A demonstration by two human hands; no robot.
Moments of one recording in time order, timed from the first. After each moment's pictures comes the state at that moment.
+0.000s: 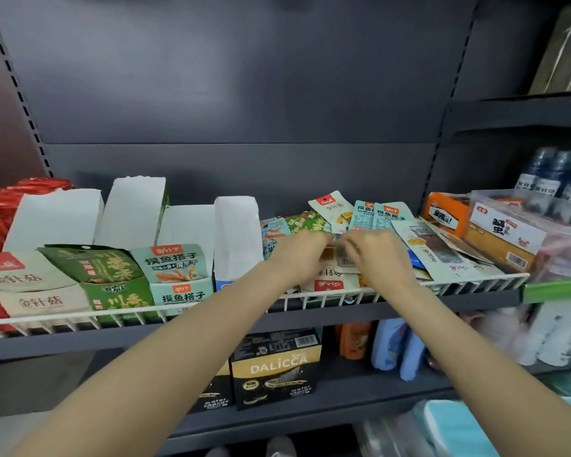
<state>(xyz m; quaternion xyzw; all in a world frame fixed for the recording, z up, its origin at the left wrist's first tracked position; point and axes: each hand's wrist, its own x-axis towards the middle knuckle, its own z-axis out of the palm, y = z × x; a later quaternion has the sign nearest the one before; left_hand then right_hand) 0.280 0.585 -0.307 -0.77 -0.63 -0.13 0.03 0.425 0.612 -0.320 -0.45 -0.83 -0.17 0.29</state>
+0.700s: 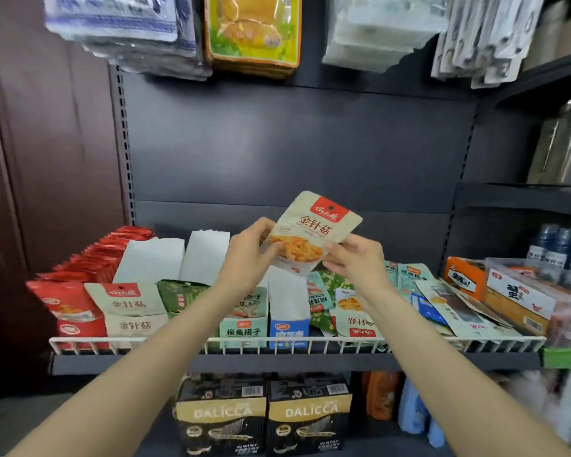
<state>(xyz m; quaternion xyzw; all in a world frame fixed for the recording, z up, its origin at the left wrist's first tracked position) 0.168 0.473 -0.237 -0.63 -0.57 -0.53 0.02 0.337 0.533 -0.237 -0.32 -0.61 0.48 0.54</state>
